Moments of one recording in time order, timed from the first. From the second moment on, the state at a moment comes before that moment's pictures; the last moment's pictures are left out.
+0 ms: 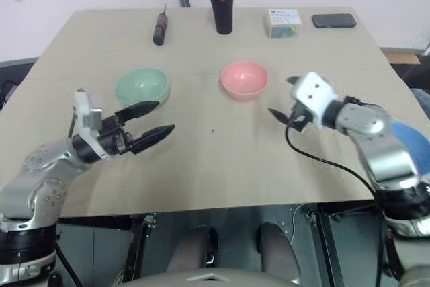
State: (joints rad) left arm -0.07 0.67 0.31 -0.34 -0.67 0.44 -0.92; right arm -0.57 -0.68 0.20 -0.11 0.10 0.29 0.76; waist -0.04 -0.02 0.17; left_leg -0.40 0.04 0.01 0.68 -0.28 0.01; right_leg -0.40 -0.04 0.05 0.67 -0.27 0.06
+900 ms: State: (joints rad) left arm 0.12 0.69 0.46 -0.46 -0.71 0.42 -0.87; right arm -1.03 -0.48 0.37 0.76 -0.15 -0.27 1.04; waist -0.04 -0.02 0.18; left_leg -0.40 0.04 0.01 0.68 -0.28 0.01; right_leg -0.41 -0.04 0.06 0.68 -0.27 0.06
